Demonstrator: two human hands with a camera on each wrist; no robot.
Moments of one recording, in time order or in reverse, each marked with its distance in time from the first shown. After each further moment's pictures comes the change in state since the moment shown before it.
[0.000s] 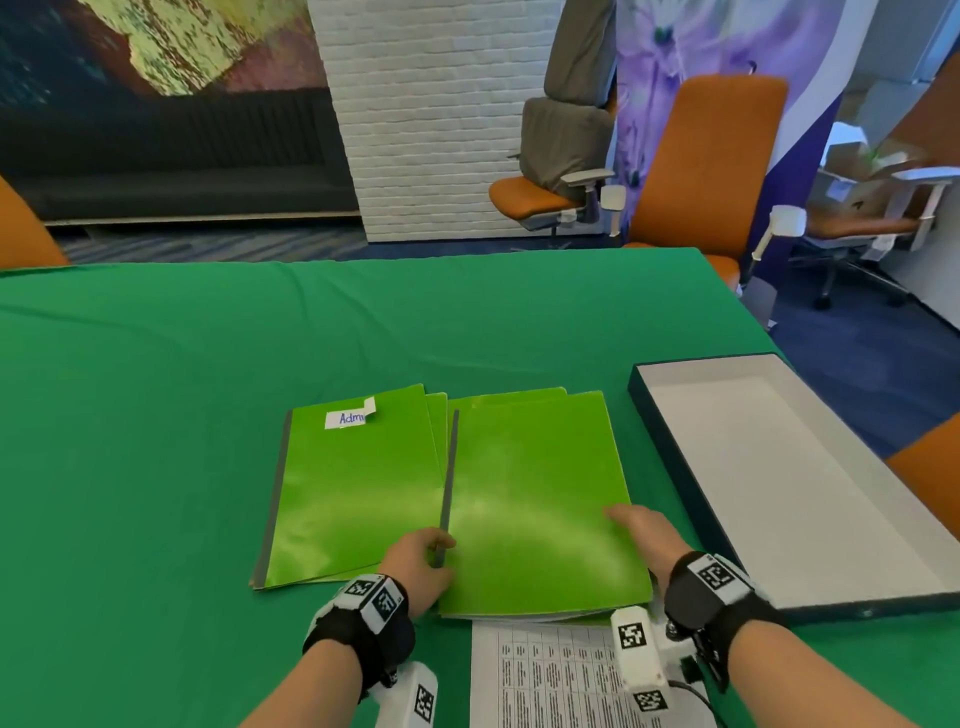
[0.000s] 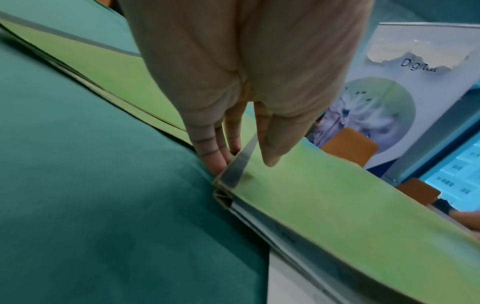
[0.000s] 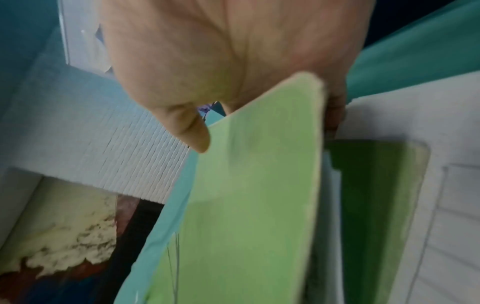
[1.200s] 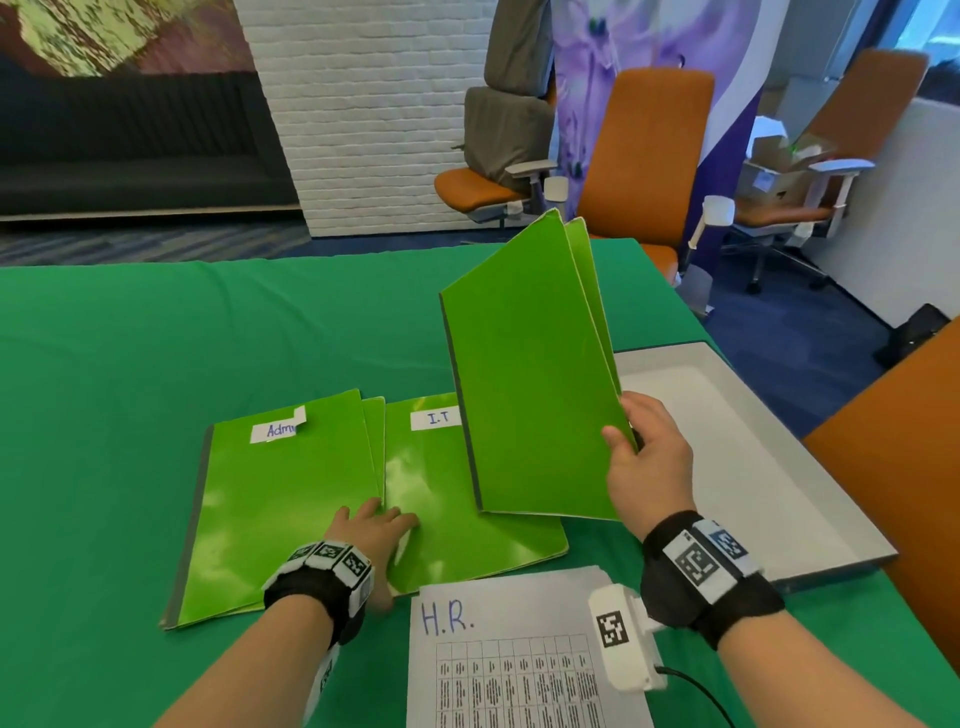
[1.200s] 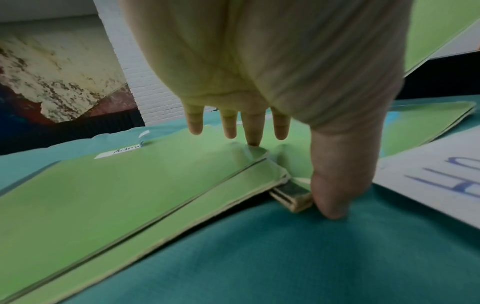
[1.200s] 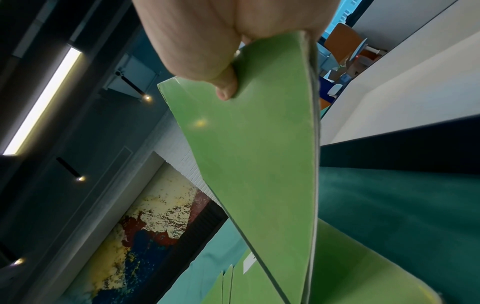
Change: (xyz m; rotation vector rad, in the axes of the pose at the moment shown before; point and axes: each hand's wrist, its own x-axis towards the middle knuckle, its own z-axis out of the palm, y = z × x) left_hand 0.046 0.036 -0.010 0.985 -0.264 0.185; right_hand -0.021 -0.046 -0.056 -0.102 0.541 -0.825
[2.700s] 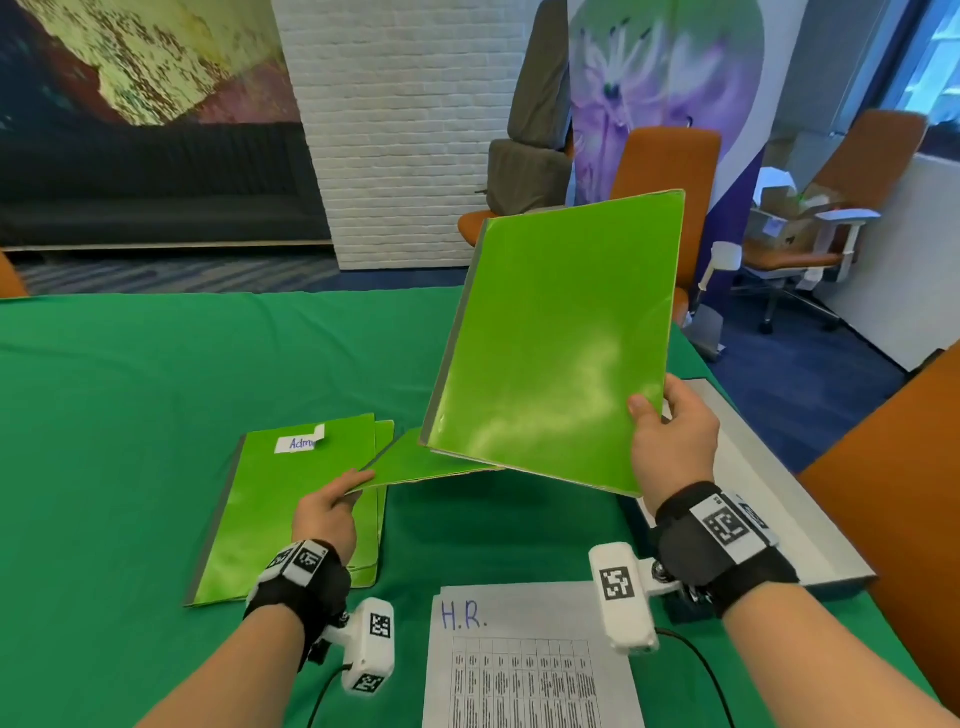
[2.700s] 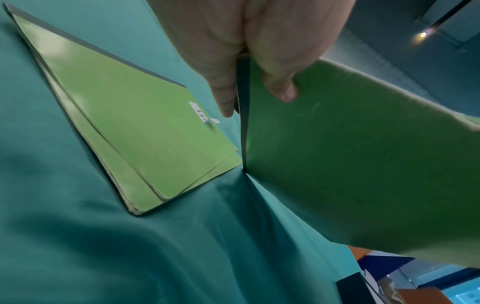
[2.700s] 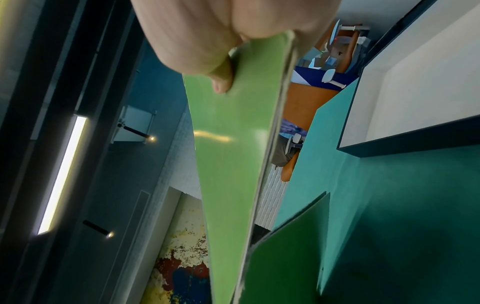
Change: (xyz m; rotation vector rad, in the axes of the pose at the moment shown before) left_hand -0.065 -0.030 -0.013 -1.471 0.875 -0.344; right_hand 0.013 -0.076 -0.032 0.261 0.142 0.159
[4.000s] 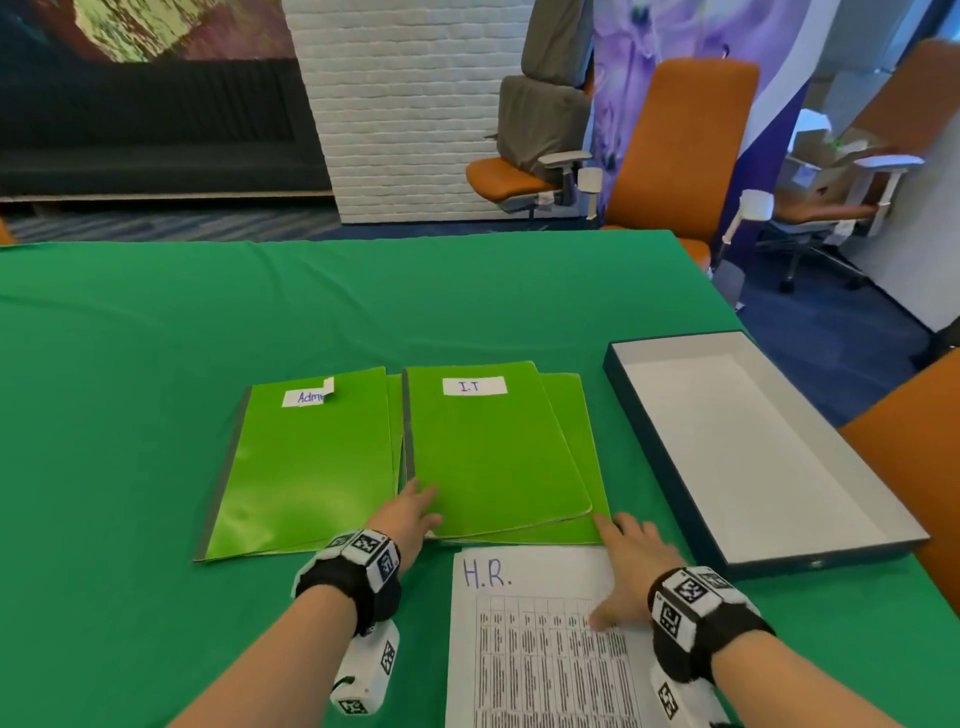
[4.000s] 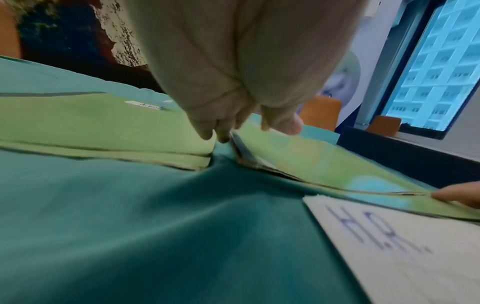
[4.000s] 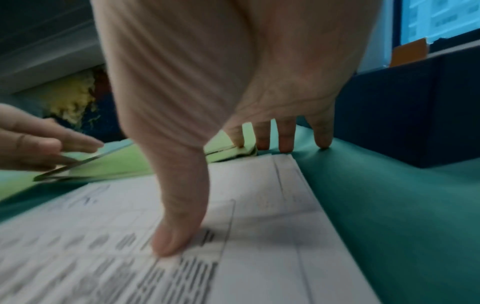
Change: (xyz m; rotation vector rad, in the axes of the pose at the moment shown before) left_hand -0.009 -0.046 0.036 0.800 -0.673 0.106; right_hand -0.087 0.146 0.002 -1.303 -1.078 0.109
